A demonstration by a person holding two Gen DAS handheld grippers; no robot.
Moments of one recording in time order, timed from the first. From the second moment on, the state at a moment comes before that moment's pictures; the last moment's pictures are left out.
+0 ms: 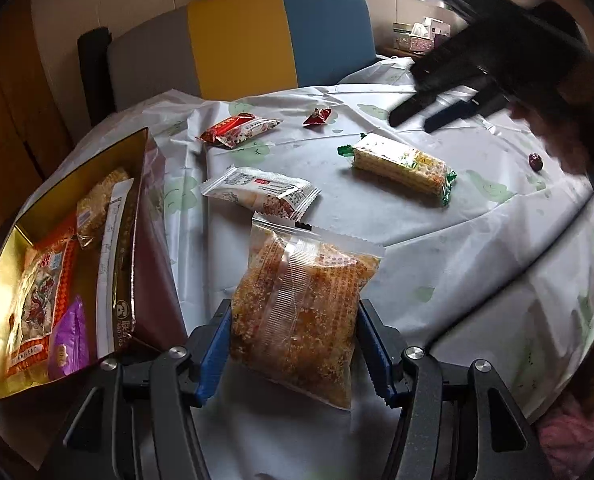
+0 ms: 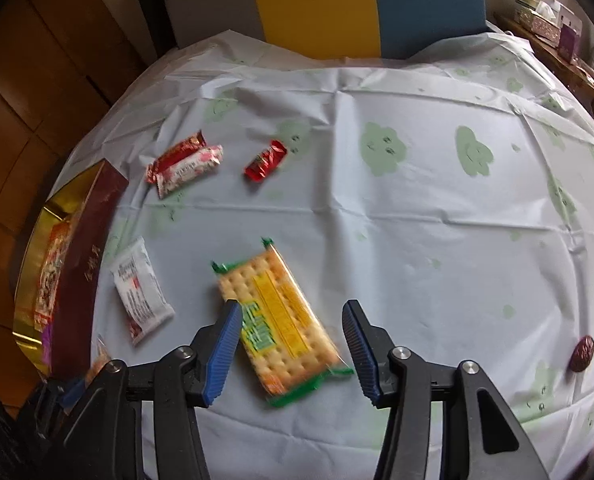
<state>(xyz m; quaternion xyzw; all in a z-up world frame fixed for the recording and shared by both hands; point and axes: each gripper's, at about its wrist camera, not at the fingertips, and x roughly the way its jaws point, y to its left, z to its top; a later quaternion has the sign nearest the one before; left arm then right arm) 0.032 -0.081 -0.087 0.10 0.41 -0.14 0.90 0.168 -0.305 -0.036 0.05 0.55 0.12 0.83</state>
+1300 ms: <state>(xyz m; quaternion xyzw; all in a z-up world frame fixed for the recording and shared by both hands) 0.034 -0.075 -0.091 0.08 0.40 -0.14 0.90 0.208 -0.336 -0.031 -0.01 0.59 0.09 0.80</state>
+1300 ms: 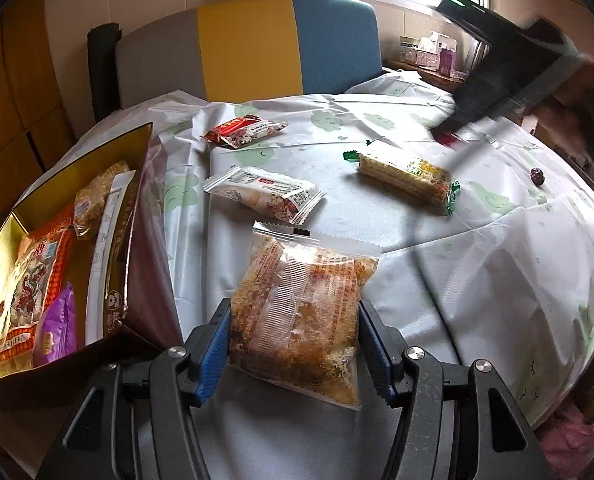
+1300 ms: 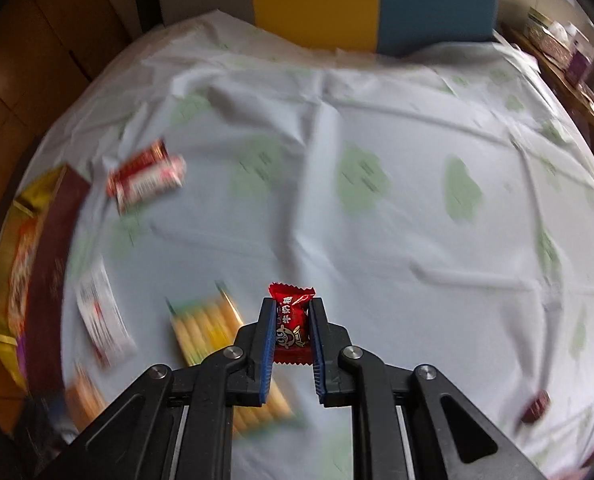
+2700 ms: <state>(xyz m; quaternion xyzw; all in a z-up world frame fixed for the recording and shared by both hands) 0.045 -0.031 -0.017 -0.02 0.39 -0.11 0.91 0.144 -0.335 -0.075 -0.12 0.60 0.06 0.79</state>
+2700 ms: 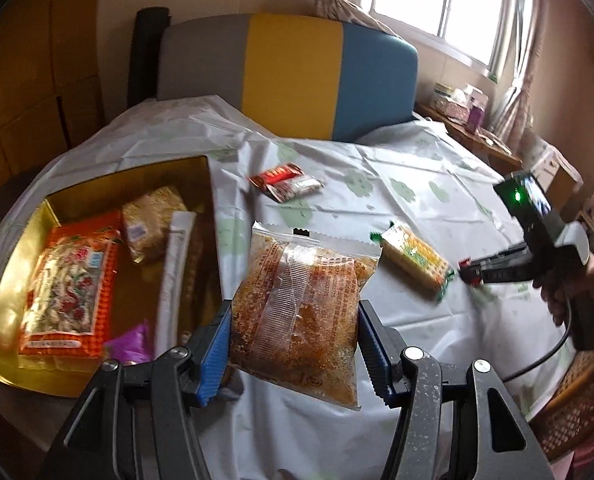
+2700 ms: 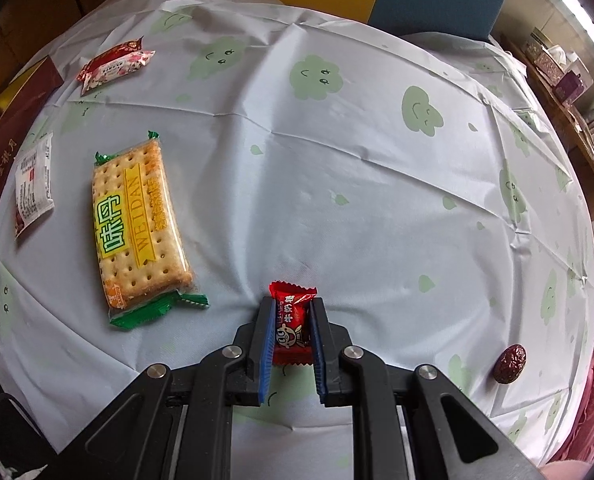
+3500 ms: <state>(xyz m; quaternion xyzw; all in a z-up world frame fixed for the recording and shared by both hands) 0.050 0.056 -0.012 -0.10 0.39 -0.01 0.91 0.142 -0.330 -0.077 -0.14 0.60 0.06 0.79</state>
